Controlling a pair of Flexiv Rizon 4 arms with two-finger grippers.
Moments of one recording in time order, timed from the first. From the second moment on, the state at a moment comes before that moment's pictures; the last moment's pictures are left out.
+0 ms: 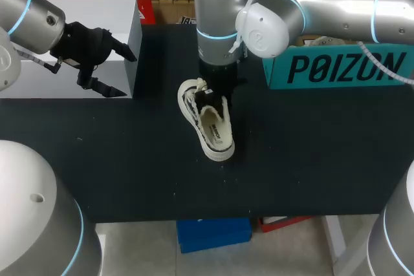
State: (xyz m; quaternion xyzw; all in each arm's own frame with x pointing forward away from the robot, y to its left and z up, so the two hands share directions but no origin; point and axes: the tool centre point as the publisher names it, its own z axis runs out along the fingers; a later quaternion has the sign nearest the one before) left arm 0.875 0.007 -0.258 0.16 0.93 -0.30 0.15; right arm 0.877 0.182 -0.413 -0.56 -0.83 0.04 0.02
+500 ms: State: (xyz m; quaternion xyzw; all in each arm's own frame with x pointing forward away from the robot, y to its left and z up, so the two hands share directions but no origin) left arm 0.875 0.007 -0.258 0.16 0.93 -0.30 0.15; right arm 0.893 0.175 -0.358 -0.56 -0.82 0.06 0.00
